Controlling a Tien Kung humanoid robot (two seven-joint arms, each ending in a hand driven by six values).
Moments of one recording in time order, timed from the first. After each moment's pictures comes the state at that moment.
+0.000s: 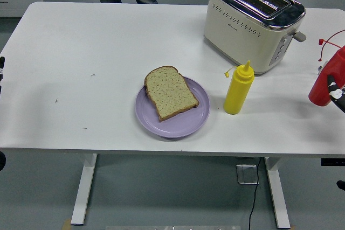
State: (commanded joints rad) left arm -0.08 0.08 -1.90 -1.30 0.23 -0.13 0.03; right arm 0.04 -0.35 1.26 1.25 -1.08 -0.49 0.57
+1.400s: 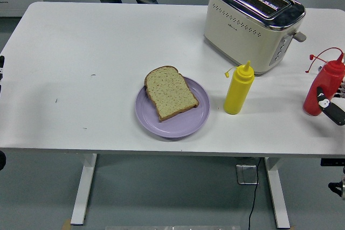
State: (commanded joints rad) left arm -0.08 0.08 -1.90 -1.30 0.23 -0.13 0.03; right arm 0.15 -0.31 1.19 0.97 -1.10 -0.51 0.63
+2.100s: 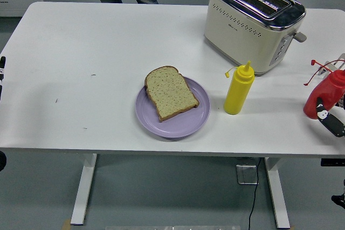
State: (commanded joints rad) left arm -0.08 0.08 -1.90 -1.30 0.23 -0.13 0.03; right arm 0.08 -0.31 1.21 1.00 -1.20 -0.50 0.62
